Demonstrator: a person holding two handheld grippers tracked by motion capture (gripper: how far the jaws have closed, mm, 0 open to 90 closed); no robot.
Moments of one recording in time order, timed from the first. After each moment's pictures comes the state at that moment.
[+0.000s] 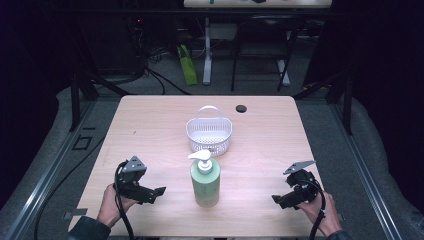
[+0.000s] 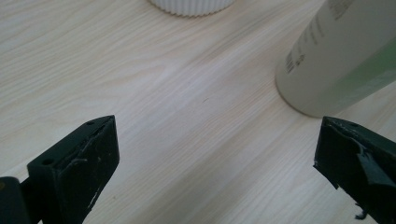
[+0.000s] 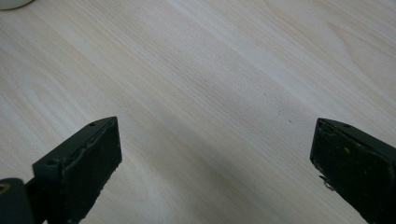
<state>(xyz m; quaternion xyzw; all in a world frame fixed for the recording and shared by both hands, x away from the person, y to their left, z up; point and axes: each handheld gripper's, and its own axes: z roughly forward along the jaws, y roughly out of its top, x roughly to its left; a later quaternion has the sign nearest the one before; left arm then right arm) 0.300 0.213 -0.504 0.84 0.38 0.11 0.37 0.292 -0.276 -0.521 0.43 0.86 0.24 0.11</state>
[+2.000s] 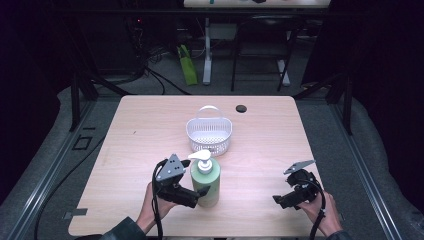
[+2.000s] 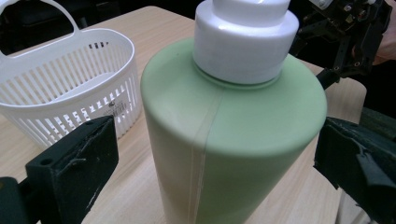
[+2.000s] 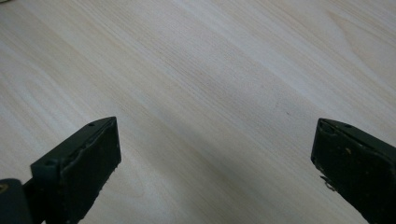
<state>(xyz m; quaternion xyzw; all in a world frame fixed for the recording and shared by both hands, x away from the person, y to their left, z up) 0.280 0.107 -0.469 0.81 0.27 0.13 0.50 0.293 -0.278 -0.523 0.44 0.86 0.23 0.10</state>
